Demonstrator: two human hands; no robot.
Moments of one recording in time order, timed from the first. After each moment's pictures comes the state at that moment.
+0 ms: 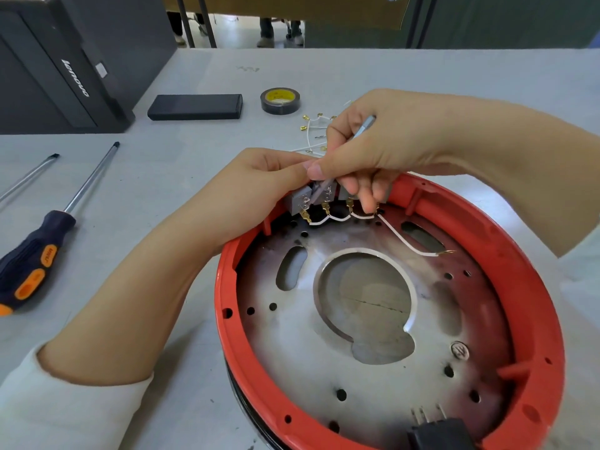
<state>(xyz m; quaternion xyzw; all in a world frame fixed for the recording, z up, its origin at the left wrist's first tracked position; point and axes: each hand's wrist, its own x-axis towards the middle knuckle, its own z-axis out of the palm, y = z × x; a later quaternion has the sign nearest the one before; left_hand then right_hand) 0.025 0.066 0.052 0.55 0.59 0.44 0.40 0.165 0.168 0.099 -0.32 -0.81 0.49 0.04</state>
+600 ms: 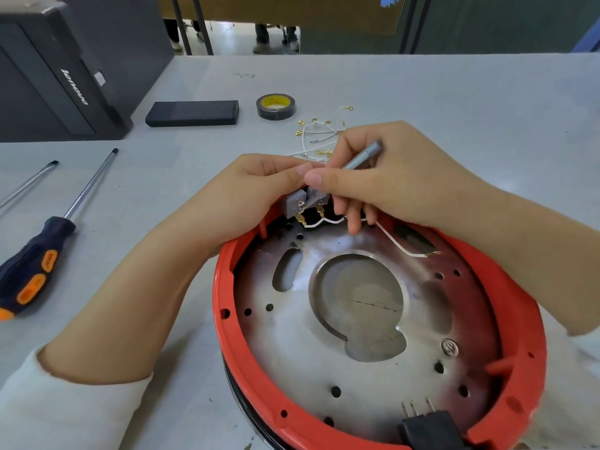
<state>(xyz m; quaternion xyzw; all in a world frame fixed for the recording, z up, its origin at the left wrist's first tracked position) 0.026 0.064 0.055 0.56 0.59 0.43 0.39 0.183 0.143 0.069 -0.29 -0.80 0.47 0.23</state>
